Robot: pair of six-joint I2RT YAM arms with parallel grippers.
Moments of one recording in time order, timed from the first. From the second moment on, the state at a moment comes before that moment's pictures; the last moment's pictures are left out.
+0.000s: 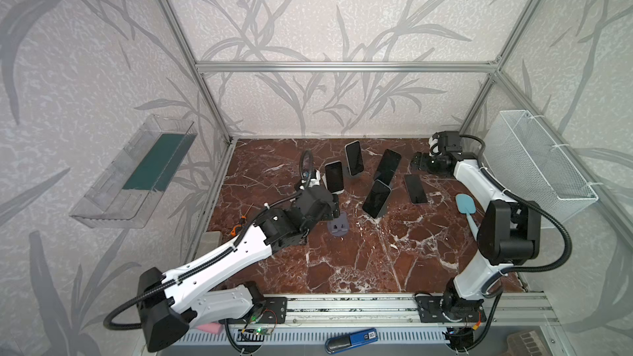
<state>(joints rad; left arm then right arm) -0.93 1.19 1.04 -0.60 -0.47 -0.77 -0.01 1.71 1.35 -0.52 -0.15 0.26</state>
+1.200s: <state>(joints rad) -1.01 1.75 1.24 -0.75 -0.55 -1.01 -0.03 1.64 1.26 -0.36 -0.33 0.33</state>
